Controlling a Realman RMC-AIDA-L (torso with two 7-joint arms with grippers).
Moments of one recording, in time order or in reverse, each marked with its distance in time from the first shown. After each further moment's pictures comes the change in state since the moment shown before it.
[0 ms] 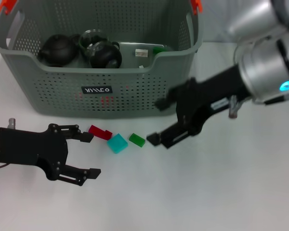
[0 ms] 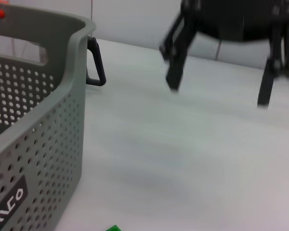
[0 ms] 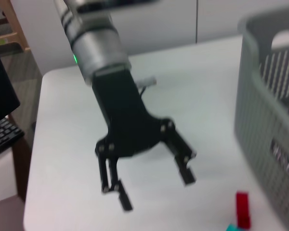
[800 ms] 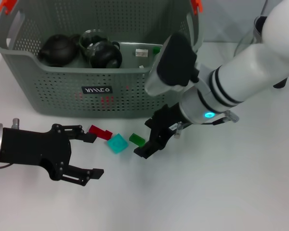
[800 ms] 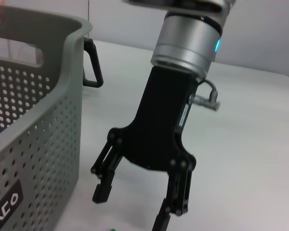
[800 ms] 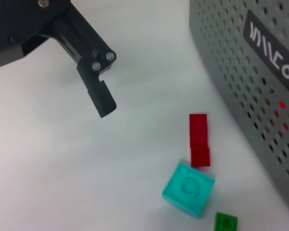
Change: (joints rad) left arm -0.008 -0.002 0.001 -0.020 0.002 -0.010 0.012; right arm 0.271 0.015 -0.351 0.665 0.009 0.588 -0.021
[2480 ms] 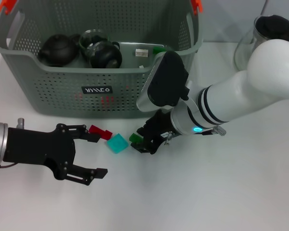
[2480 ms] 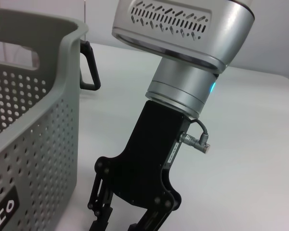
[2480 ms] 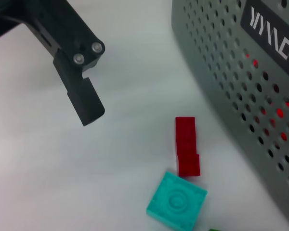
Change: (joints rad) left arm -0.013 0.003 0.001 -0.041 -0.002 -0.022 0.027; right arm -0.021 0.010 -0.246 0.072 0.184 0.273 -0.006
